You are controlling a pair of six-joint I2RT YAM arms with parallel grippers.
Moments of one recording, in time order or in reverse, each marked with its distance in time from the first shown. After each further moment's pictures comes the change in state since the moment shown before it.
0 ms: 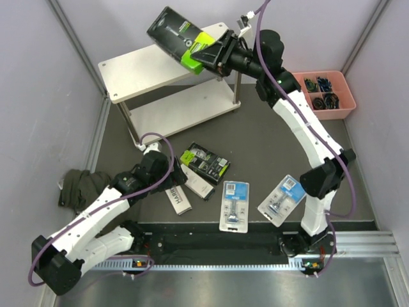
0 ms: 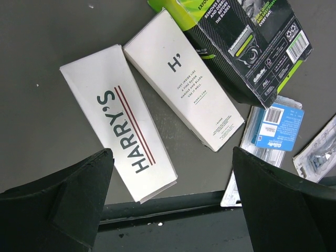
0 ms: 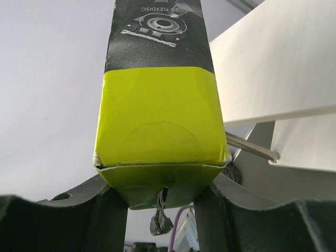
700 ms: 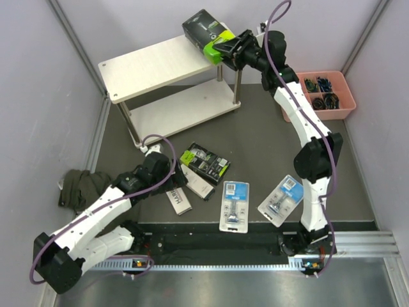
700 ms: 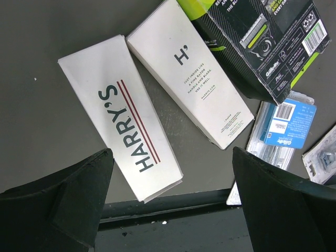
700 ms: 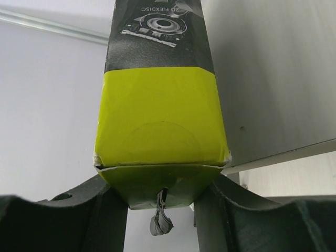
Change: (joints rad) left arm 0.000 0.019 -0.027 0.012 0.014 0.003; right arm -0.196 0.217 0.056 0.092 0.023 0.183
